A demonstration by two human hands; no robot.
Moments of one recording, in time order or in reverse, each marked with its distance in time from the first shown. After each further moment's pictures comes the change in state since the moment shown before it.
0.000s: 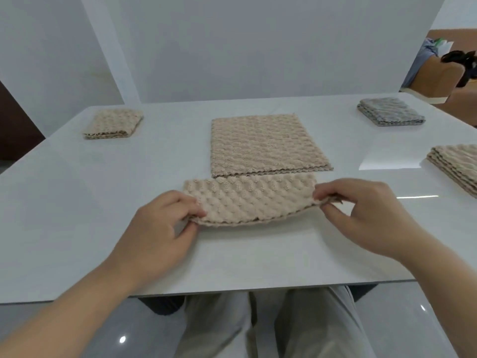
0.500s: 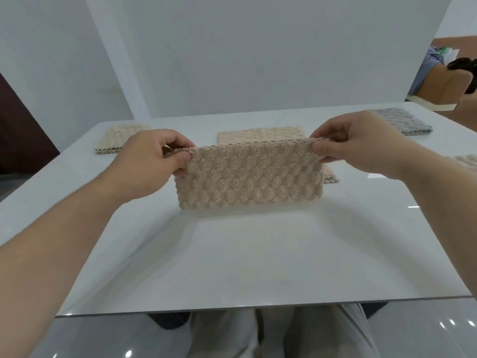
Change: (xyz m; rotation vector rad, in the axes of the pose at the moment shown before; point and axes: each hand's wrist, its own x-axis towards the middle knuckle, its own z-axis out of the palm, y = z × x) left_hand 0.110 0.002 -0.061 -0.215 -0.014 -0.297; right_hand 0.112 -0.006 -0.046 0.290 -0.146 0.256
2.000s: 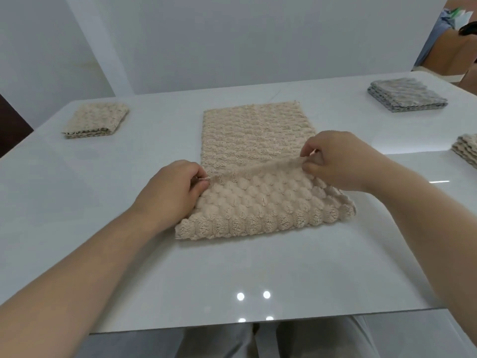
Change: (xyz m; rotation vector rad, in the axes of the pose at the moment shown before) left_hand 0.011 -0.060 0.100 0.409 -0.096 0.163; right_hand 0.029 0.069 0.047 -0.610 -0.059 -0.083
